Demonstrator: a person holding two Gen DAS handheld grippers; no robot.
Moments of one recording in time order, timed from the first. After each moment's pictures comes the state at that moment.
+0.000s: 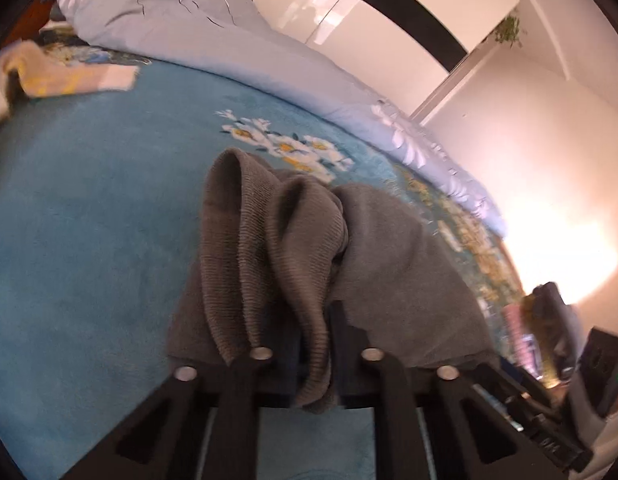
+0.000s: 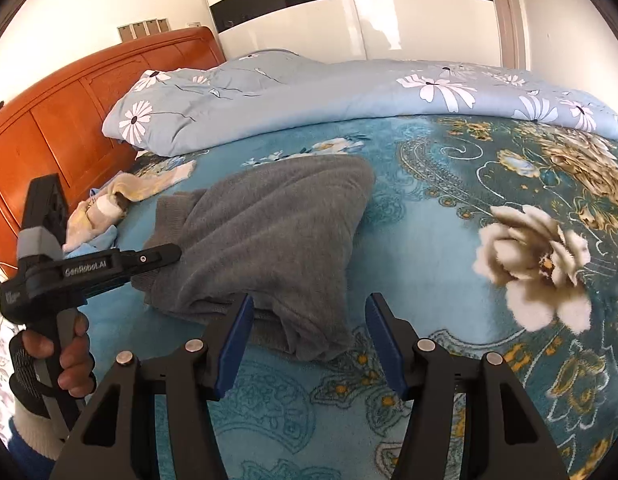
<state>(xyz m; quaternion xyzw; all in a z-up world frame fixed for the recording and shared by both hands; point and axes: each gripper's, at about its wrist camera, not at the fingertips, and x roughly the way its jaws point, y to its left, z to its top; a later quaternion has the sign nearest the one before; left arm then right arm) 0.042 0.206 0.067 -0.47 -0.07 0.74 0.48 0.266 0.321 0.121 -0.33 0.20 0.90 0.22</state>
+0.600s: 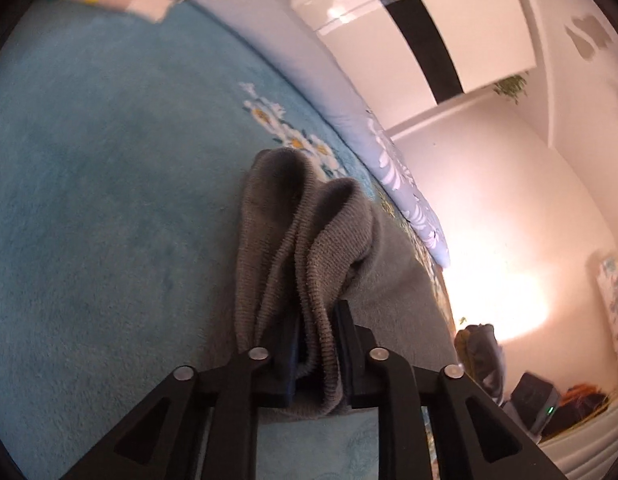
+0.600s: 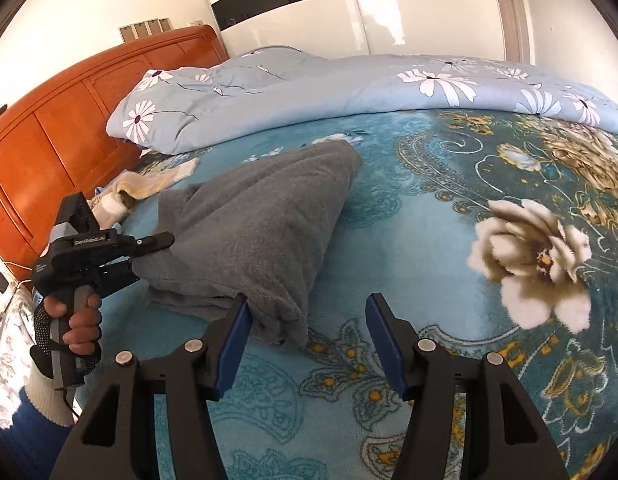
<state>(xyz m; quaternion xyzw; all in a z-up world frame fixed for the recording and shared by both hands) -0.016 0.172 0.031 -0.52 -0.19 0.65 0.52 0.274 0.329 0.119 -0.33 0.21 0.90 0.20</state>
